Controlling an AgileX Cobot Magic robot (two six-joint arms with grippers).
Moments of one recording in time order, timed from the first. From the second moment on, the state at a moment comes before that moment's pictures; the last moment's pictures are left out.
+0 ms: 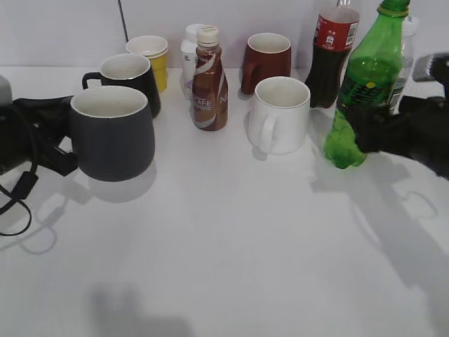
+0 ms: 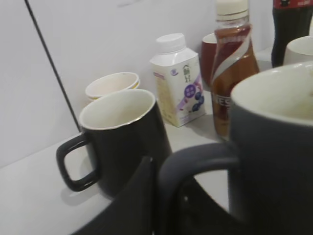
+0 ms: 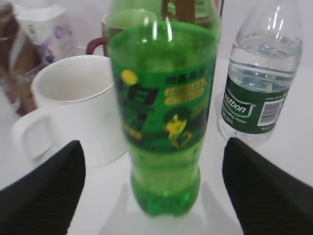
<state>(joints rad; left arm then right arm) -0.13 1.64 -0.42 0.48 -1.07 -0.02 0.35 1.50 -0.41 0.14 -0.78 -0.03</state>
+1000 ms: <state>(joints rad) -0.51 1.42 -0.54 0.48 -0.52 -0.13 0.52 1.43 -0.78 -0.14 -0.21 -0.43</state>
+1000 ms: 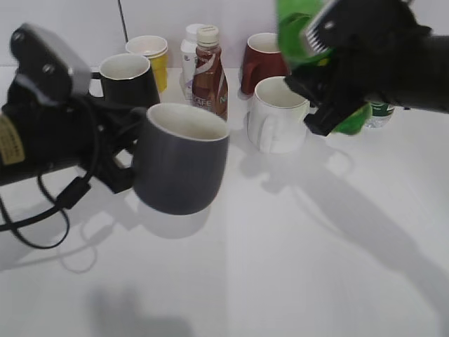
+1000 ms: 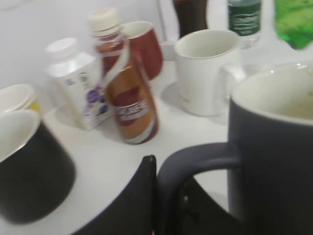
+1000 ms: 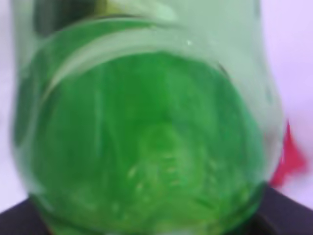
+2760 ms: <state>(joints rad) -0.56 1.35 -0.59 0.60 -0.57 -0.14 0.56 1.43 -0.86 -0.17 -0.34 -1.48</state>
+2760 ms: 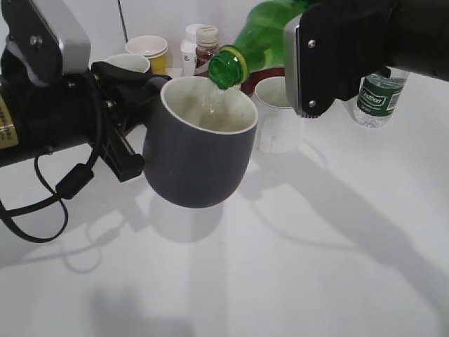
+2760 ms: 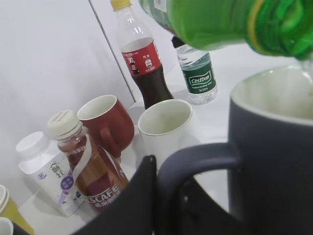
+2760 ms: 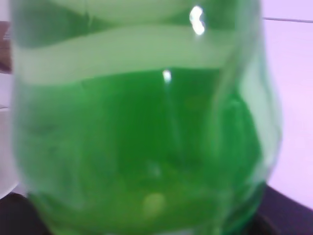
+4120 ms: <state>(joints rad) -0.56 1.35 -0.59 0.60 -0.56 -0.14 0.56 1.43 -0.86 -0.15 -0.19 -1.07</state>
